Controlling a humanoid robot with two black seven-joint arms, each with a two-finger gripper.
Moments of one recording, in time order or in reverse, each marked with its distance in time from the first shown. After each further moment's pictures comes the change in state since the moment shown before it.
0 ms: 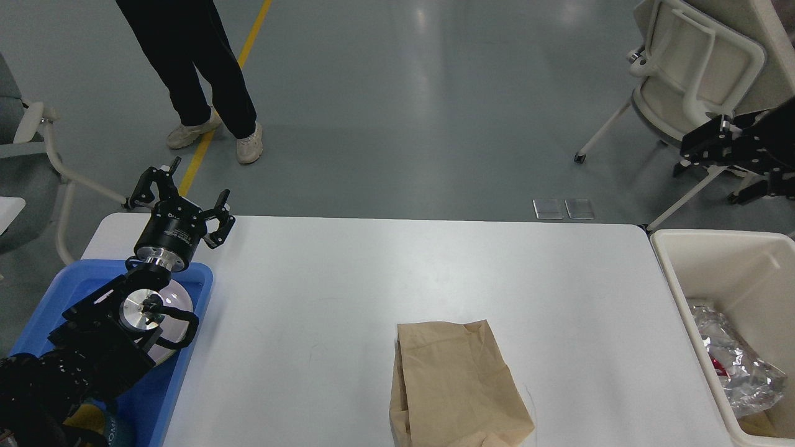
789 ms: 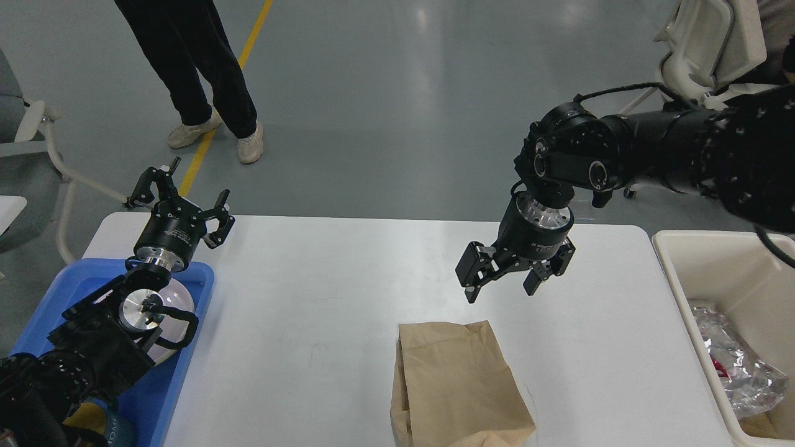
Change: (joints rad) left arm 0.000 0.000 0.000 0.000 0.000 0.000 0.000; right arm -0.171 0.569 0.217 0.092 -0.035 0.020 0.001
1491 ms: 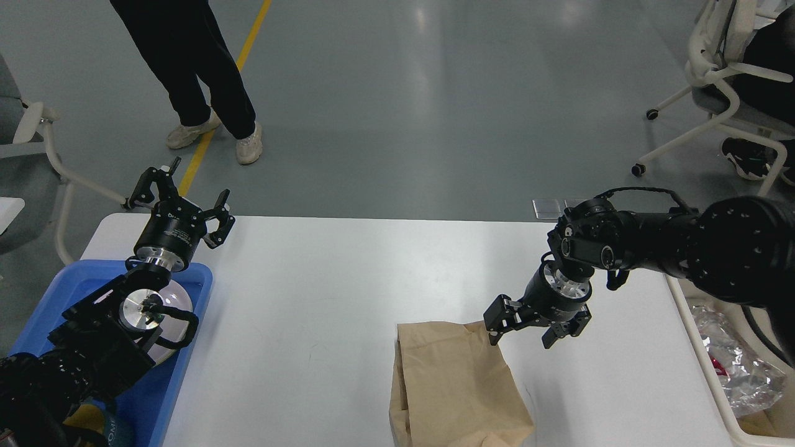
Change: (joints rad) left arm 0.000 0.000 0.000 0.000 0.000 0.000 0.000; right arm -0.383 -0.061 0.001 -0.189 0.005 -0.144 0.000
